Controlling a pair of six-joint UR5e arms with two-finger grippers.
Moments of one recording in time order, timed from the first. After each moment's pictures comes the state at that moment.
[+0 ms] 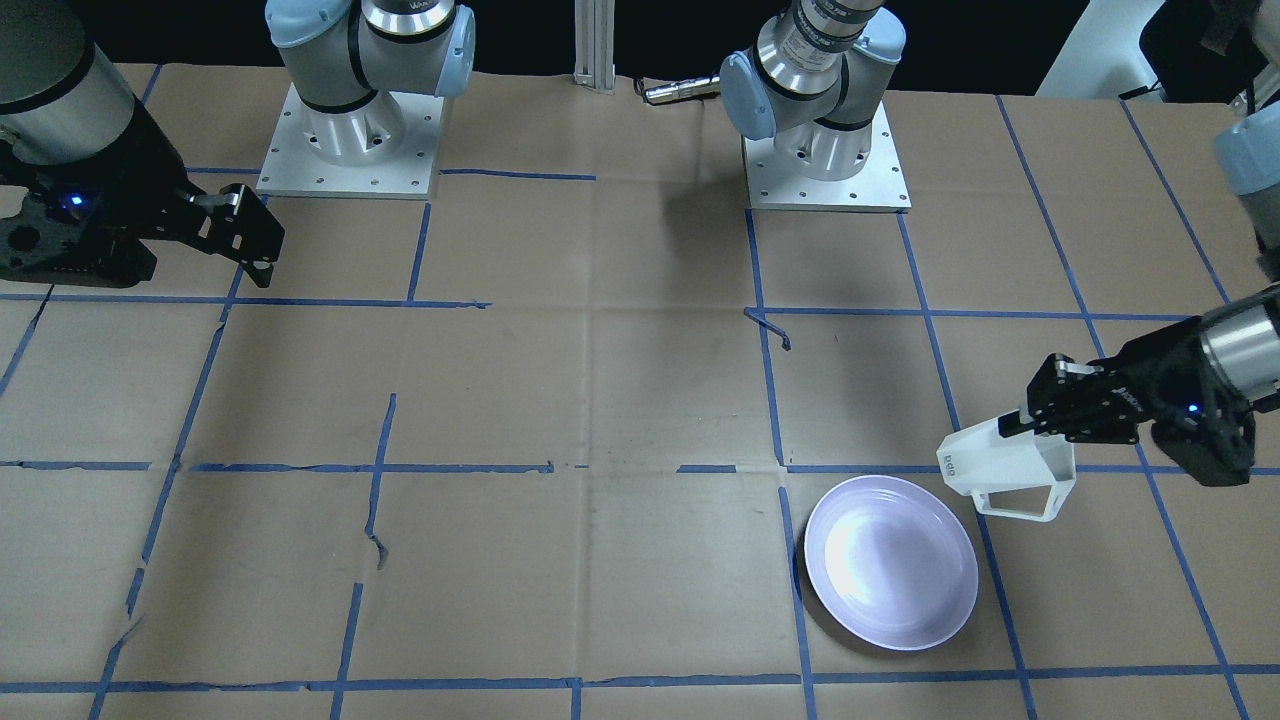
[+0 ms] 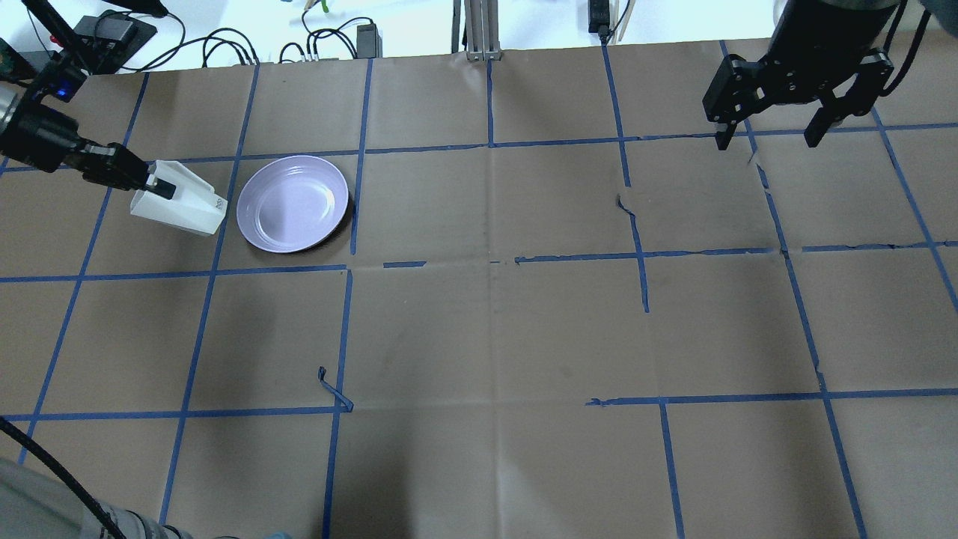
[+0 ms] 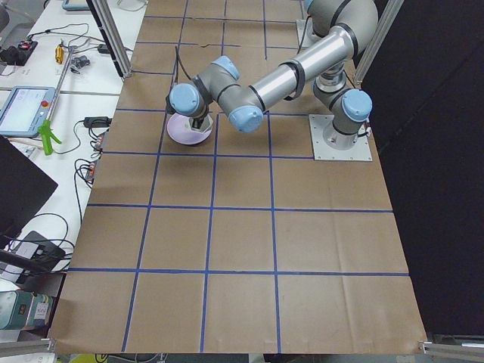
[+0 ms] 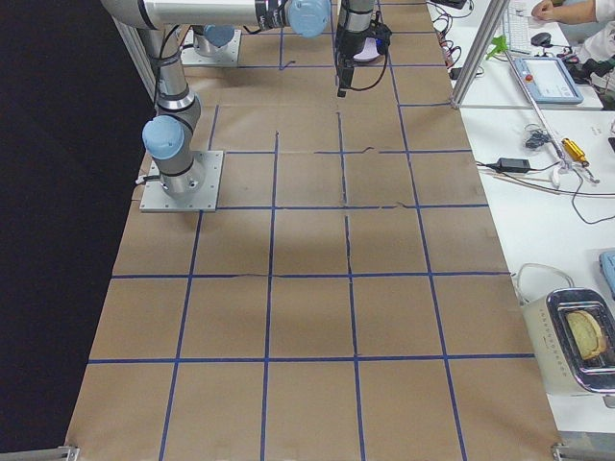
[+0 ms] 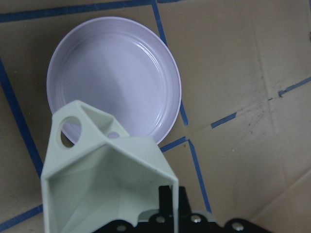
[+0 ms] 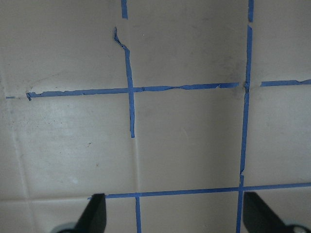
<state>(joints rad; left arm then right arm) -1.13 -1.91 -1.48 -1.58 1.19 0.79 1.47 -1.48 1.43 -1.44 -1.60 -0.06</state>
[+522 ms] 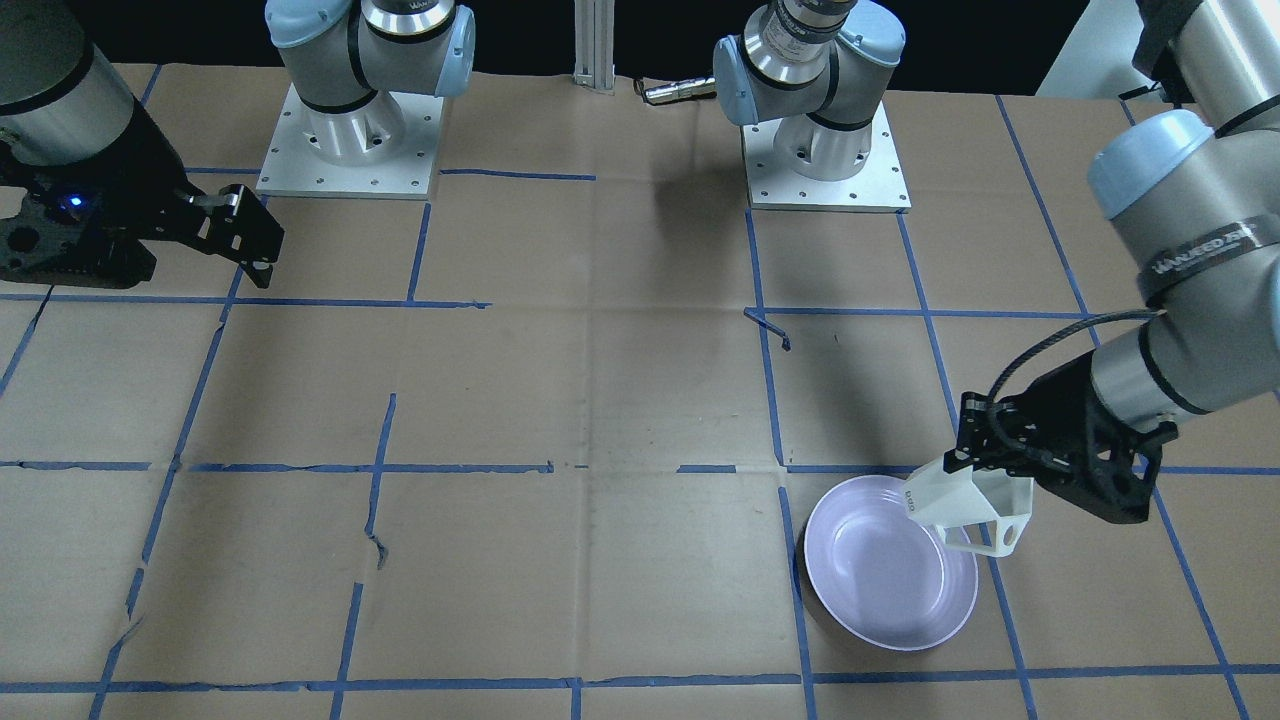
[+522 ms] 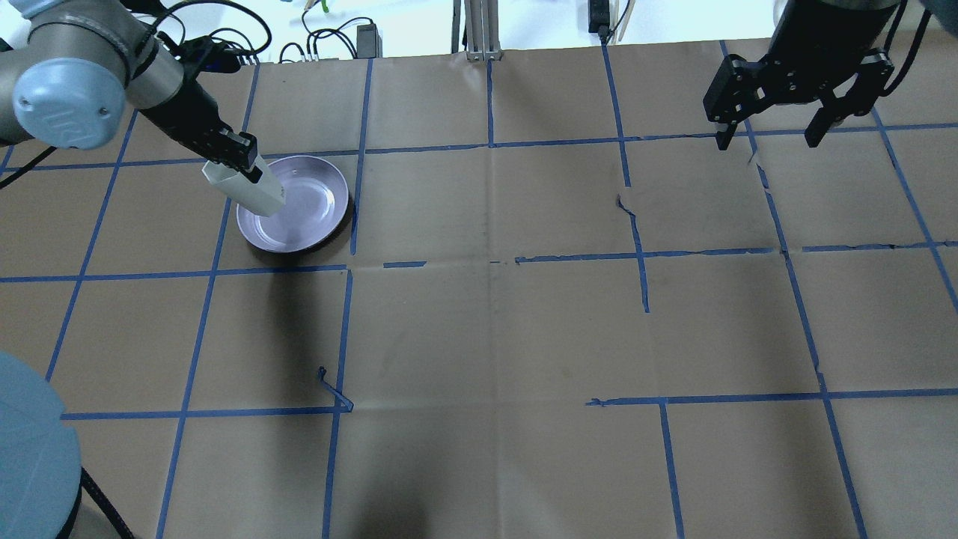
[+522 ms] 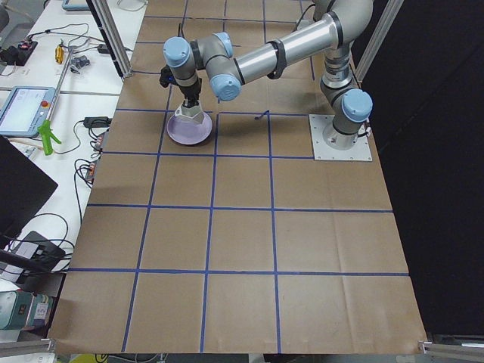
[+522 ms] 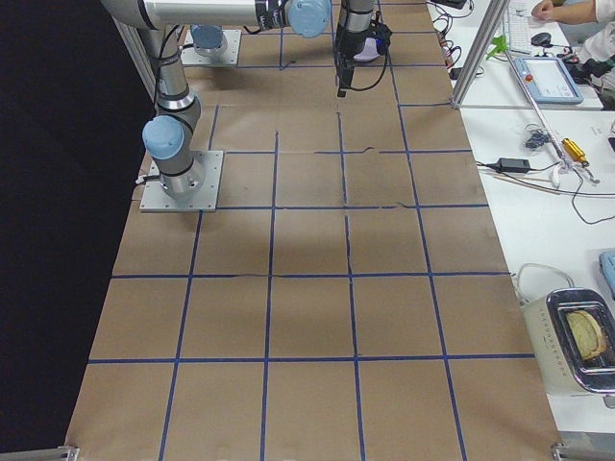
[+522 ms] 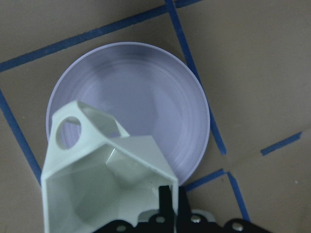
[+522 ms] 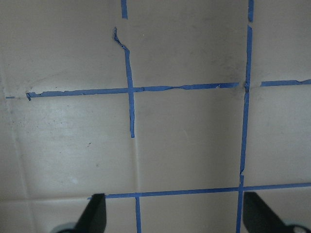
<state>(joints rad) -1.37 -1.96 -1.56 -1.23 1.46 0.59 1.47 -1.48 1.43 -1.44 -1.60 -0.06</state>
